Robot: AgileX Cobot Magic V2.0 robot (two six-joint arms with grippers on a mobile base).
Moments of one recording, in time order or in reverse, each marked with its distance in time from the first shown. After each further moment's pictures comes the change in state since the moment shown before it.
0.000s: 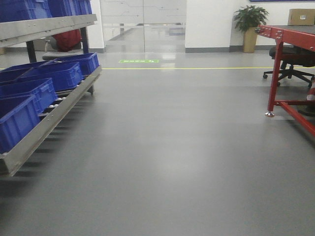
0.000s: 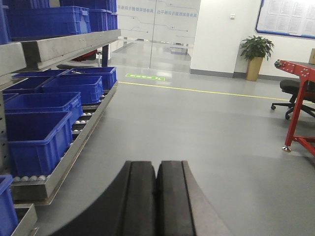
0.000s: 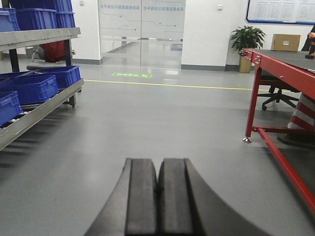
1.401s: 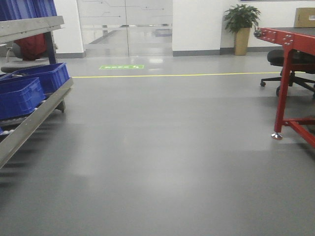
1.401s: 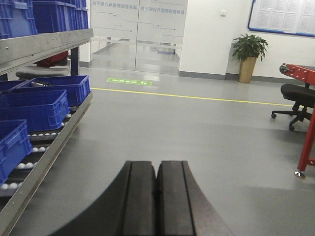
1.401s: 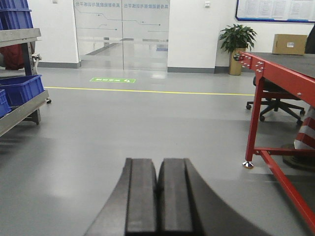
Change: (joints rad) left arm 0.000 0.000 0.000 0.000 0.000 0.000; right arm 0.000 0.000 0.000 0.000 0.000 0.000
